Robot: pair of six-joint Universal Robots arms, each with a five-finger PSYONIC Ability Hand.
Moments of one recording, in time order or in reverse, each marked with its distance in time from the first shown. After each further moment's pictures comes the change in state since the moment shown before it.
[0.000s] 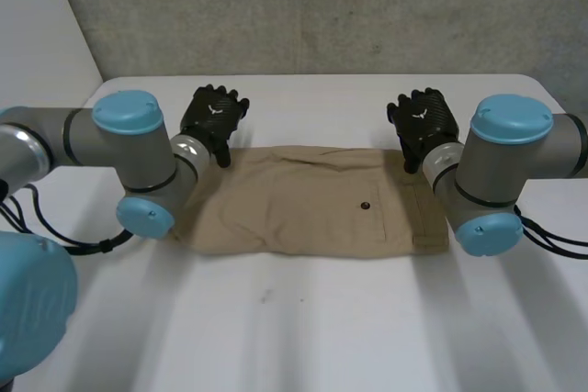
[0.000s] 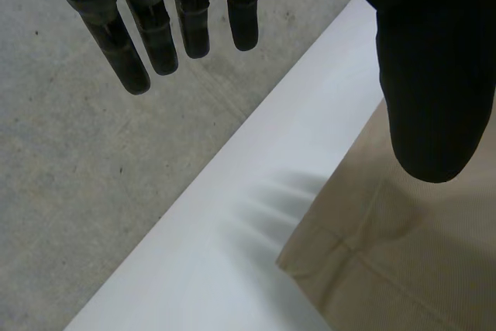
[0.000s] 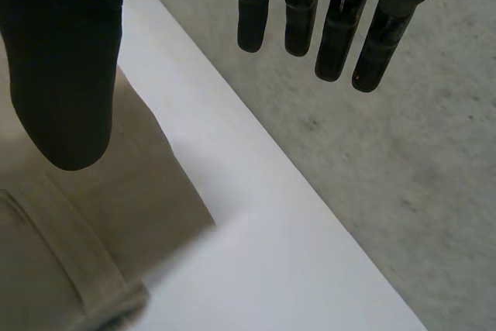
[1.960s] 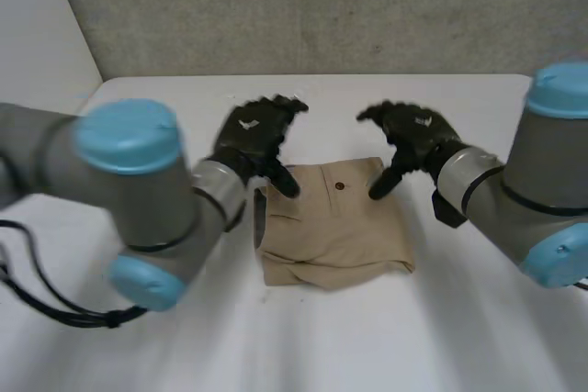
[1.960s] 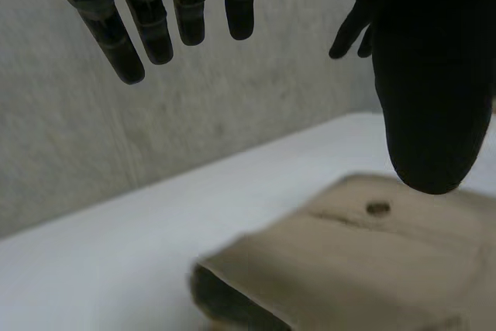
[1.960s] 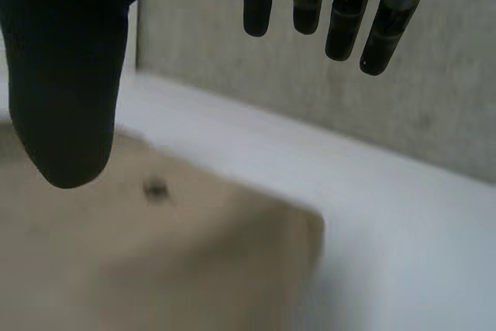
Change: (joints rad) left arm -0.228 0.392 -0.430 0.018 -0.109 -0.563; right arm 0.006 -0.332 0.261 0.219 -0.178 0.546; left_hand -0.073 -0.082 -0.072 -0.075 -0.064; right_hand -0.106 -0.141 -0.135 -0.105 -0.096
